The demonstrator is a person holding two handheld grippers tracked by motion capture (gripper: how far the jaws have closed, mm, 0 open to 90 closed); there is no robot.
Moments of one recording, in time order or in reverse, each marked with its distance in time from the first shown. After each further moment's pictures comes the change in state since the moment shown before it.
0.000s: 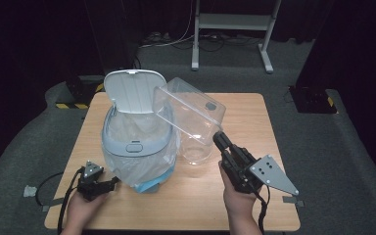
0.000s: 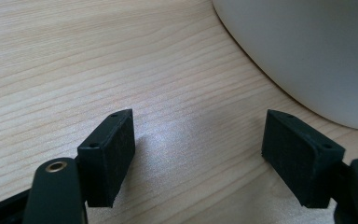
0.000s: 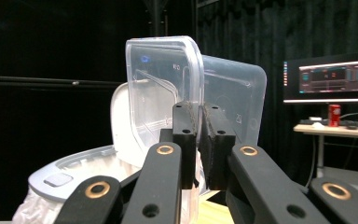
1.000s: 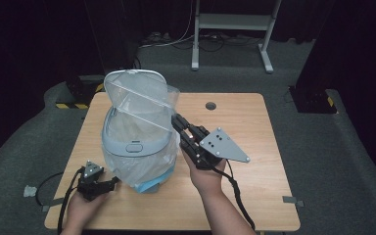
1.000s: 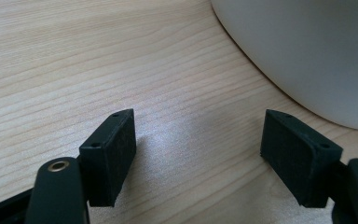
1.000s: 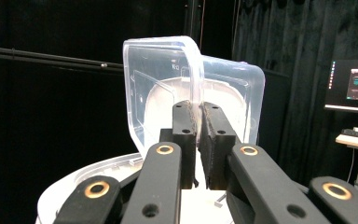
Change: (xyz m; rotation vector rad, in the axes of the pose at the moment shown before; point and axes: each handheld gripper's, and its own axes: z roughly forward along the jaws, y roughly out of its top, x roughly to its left) left arm 0.000 0.000 0.000 0.003 -0.002 0.010; right arm 0.038 0.003 0.084 0.066 0.119 -0.073
